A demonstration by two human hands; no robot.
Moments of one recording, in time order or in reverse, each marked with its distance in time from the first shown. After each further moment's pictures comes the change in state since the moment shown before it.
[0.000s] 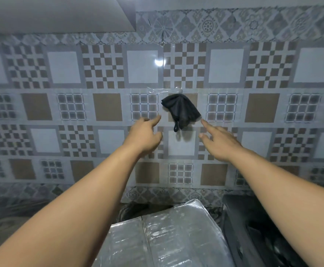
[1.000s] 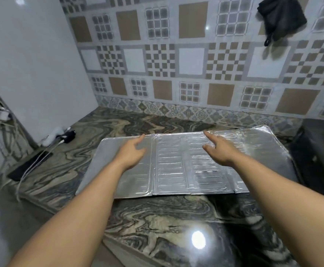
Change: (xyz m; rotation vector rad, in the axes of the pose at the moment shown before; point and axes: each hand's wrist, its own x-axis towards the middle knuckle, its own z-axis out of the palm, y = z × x) left_hand -0.359 -0.217 -0.046 -0.106 -0.168 -0.626; right_hand -0.206 -0.104 0.230 0.125 -0.525 -0.156
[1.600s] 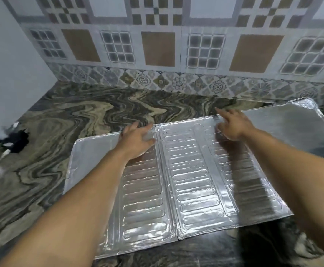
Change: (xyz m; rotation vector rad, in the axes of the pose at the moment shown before) left_hand 0.213 -0.106 0.066 0.315 -0.259 0.118; right_hand 0.190 0.034 0.073 -0.228 -0.007 0.213
